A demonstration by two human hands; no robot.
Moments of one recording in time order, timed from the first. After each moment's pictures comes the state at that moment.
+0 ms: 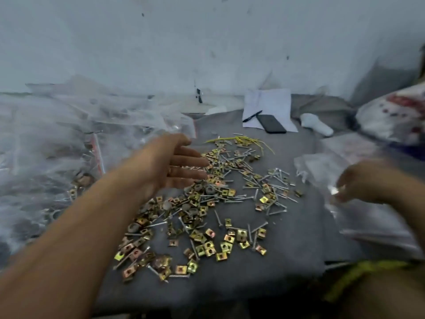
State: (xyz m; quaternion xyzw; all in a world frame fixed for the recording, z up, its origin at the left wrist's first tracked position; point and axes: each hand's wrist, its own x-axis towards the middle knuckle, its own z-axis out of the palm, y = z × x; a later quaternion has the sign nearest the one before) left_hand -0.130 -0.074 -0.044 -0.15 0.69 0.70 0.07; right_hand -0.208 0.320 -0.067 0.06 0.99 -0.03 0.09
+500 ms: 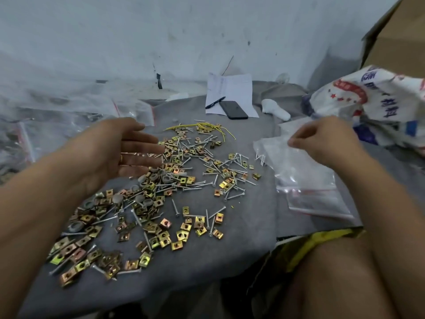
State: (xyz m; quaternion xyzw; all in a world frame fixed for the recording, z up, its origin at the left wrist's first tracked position) left_hand -0.144 -0.071 -0.052 -0.12 0.69 0.71 0.07; right_hand -0.192 0.315 -0.037 0.04 0.96 -0.23 -0.14
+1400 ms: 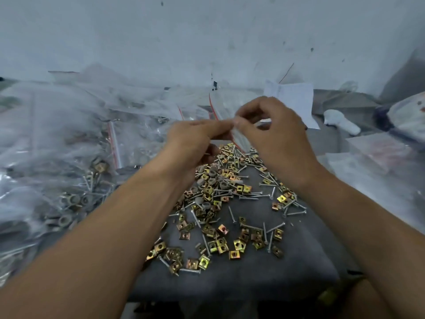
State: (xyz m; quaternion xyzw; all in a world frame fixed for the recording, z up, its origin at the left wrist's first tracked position) left_hand -0.145 -0.043 -0.050 -0.09 0.67 0.73 -0.11; right_hand -0.180 0.119 -0.042 -0.26 0.82 -0.46 -0.23
